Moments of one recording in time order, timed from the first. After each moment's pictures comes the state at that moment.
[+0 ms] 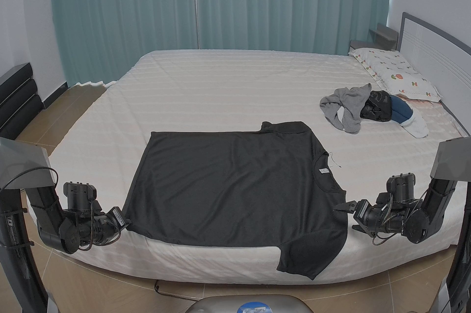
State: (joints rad) left arm 0.04 2.21 -0.40 -1.04 -0.24 -0.67; right arm 0.10 2.22 -0.46 -1.06 0.31 0.78
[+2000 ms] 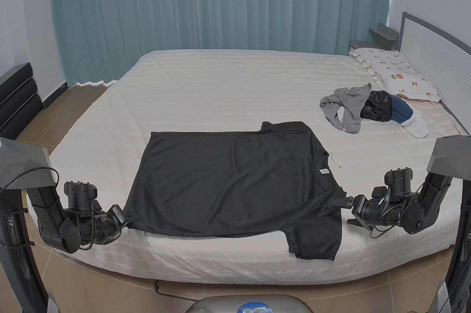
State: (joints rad) left arm 0.04 2.22 -0.41 -1.05 -0.25 -0.75; right arm 0.07 2.26 -0.54 -1.01 0.46 0.67
